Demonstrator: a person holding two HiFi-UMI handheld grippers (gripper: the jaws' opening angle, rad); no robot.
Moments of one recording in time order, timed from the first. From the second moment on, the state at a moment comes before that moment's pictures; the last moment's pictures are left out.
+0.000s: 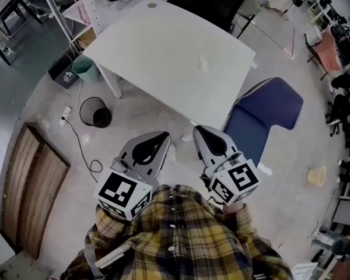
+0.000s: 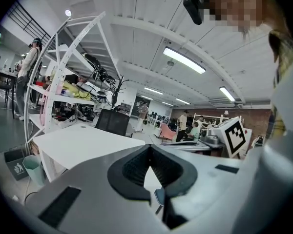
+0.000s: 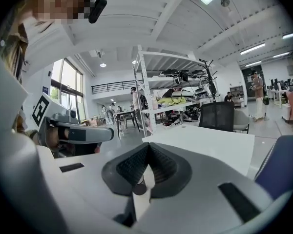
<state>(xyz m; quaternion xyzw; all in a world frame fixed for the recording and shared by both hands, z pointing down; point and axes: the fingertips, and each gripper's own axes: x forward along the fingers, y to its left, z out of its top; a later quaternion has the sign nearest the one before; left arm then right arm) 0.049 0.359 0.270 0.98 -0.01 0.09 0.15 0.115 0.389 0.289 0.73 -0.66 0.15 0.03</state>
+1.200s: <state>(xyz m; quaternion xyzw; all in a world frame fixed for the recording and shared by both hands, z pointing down) 0.315 0.173 0.256 0.98 0.08 0.10 0.14 0.387 0.220 0.290 0.80 -0.58 0.17 0.04</state>
